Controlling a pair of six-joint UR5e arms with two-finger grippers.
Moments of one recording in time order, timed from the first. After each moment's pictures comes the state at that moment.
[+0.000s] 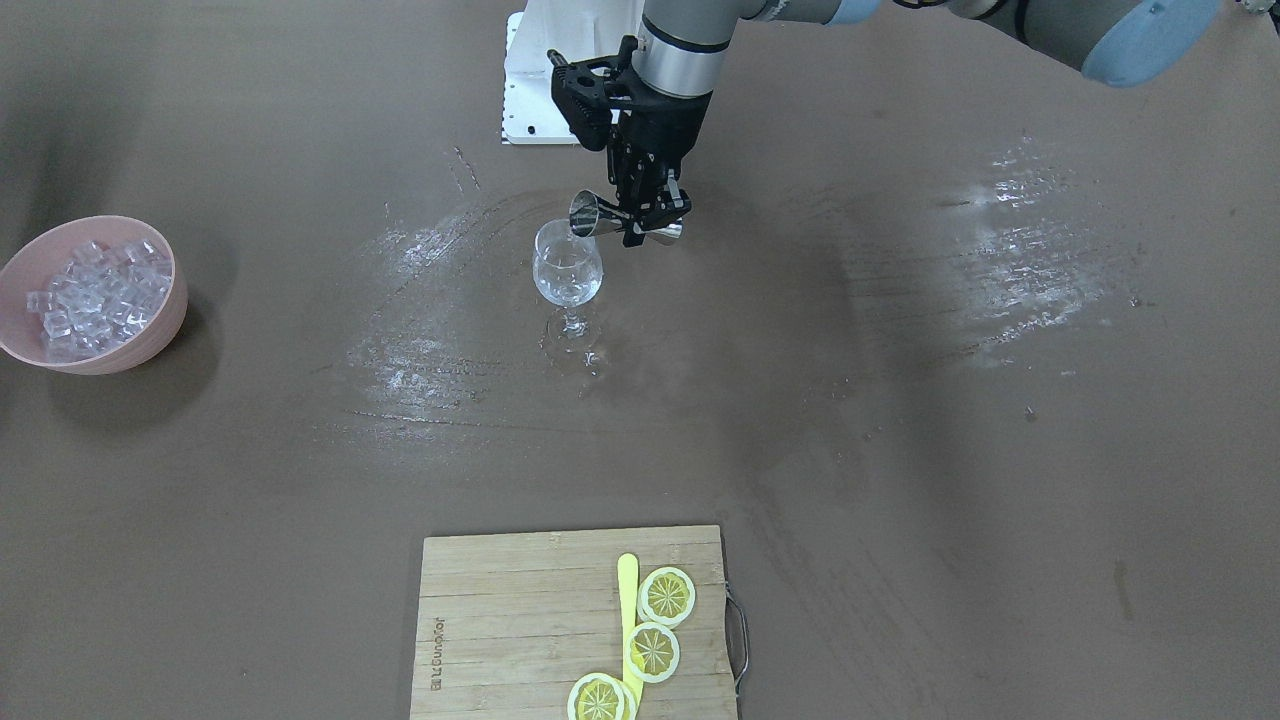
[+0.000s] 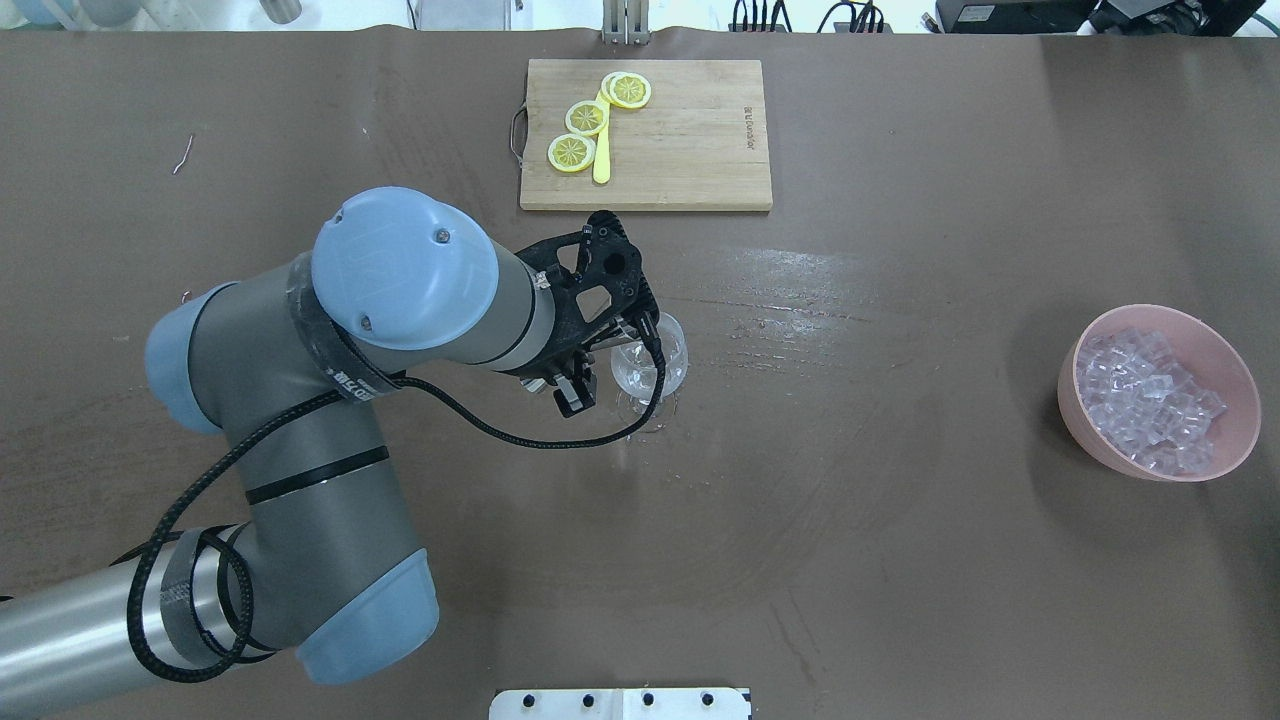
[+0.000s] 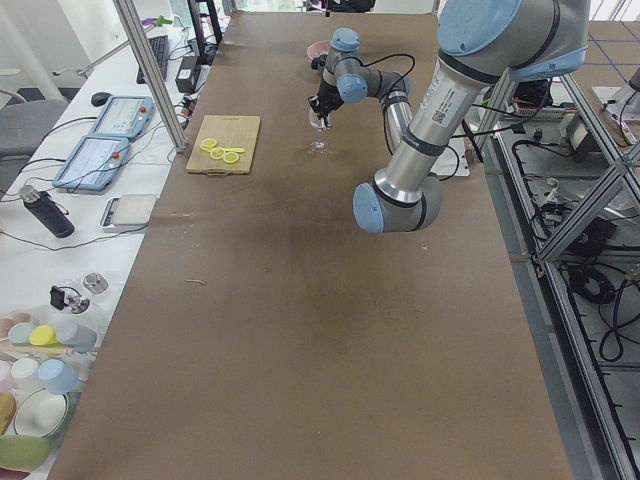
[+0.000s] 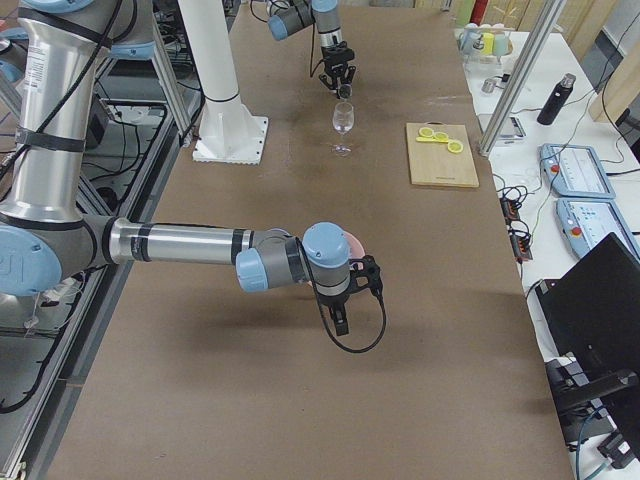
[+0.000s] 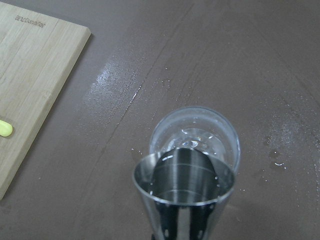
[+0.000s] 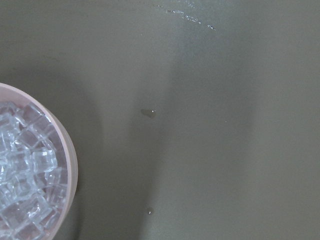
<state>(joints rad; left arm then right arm) -0.50 -2.29 -1.91 -1.52 -1.74 -0.10 1.48 -1.79 1.76 -1.30 2.35 -0.04</state>
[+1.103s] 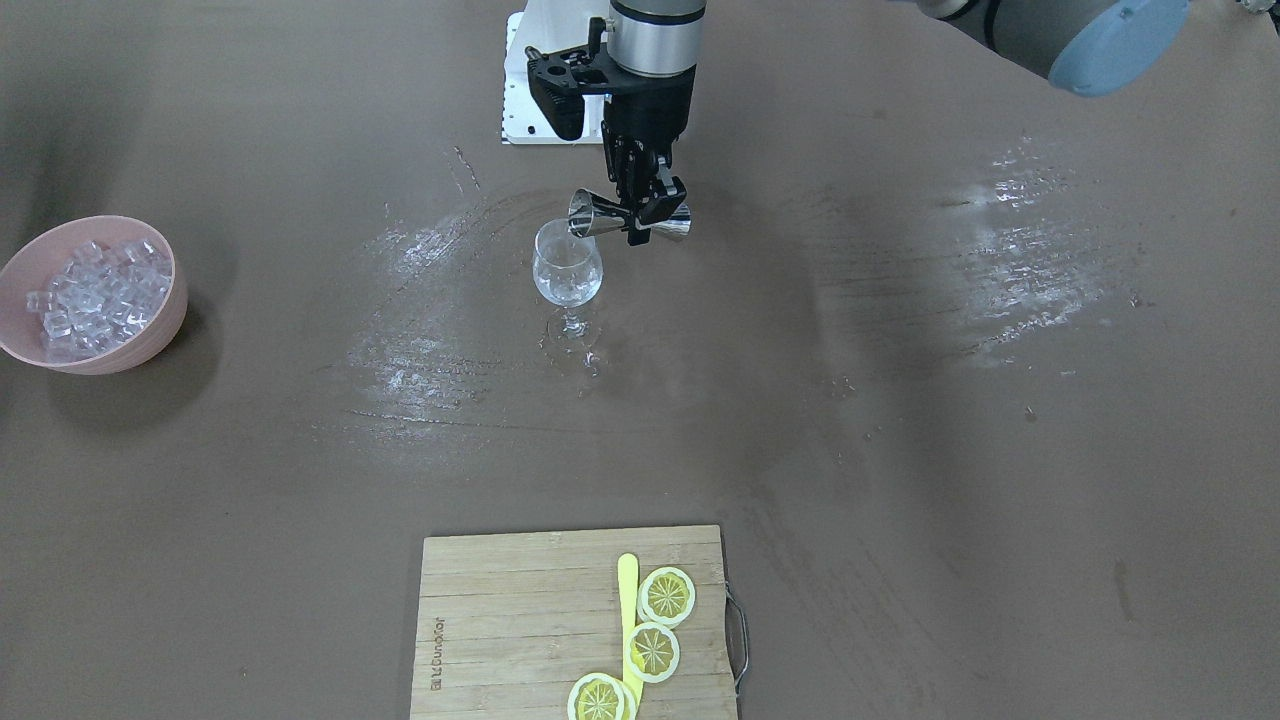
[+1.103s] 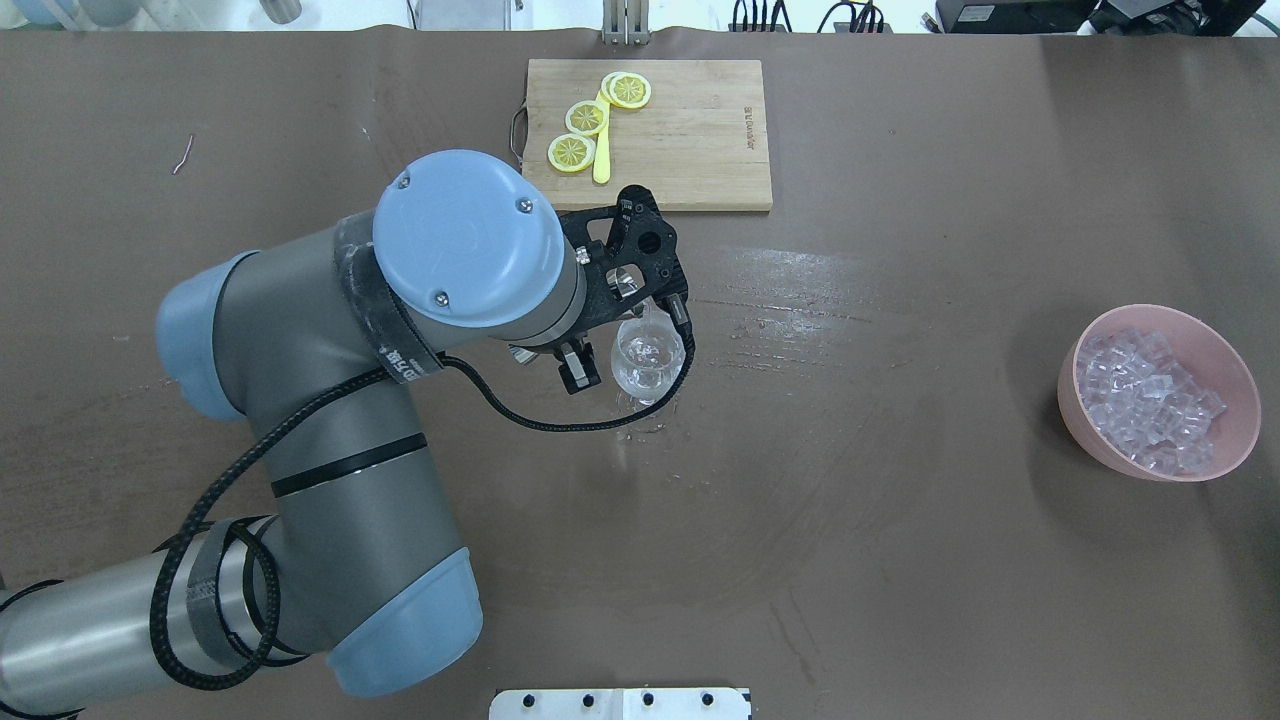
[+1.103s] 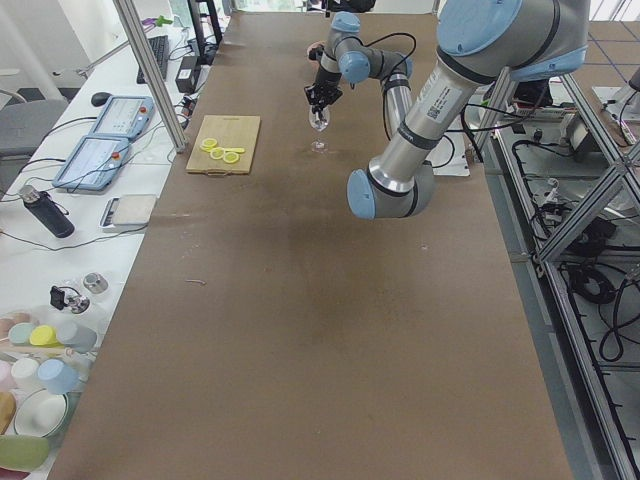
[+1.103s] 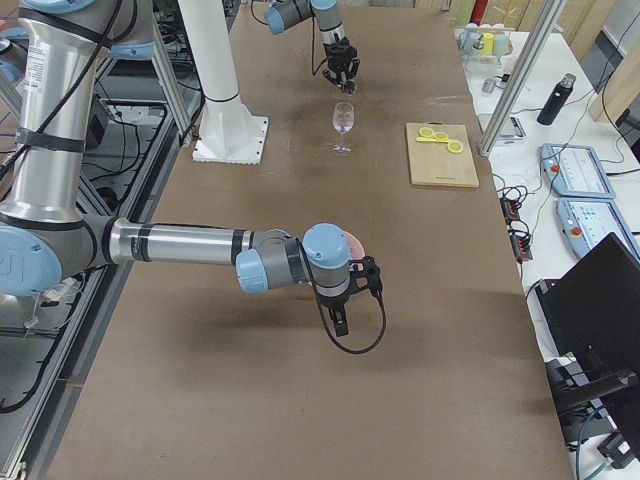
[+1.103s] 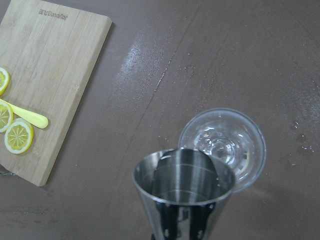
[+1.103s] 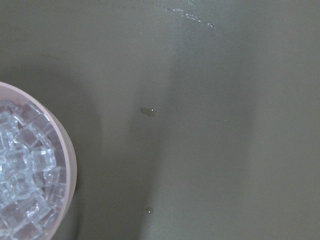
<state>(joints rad) -0.50 -2.39 -1.91 -1.30 -1.65 -0.03 1.48 -1.79 1.75 -1.30 2.35 -0.04</state>
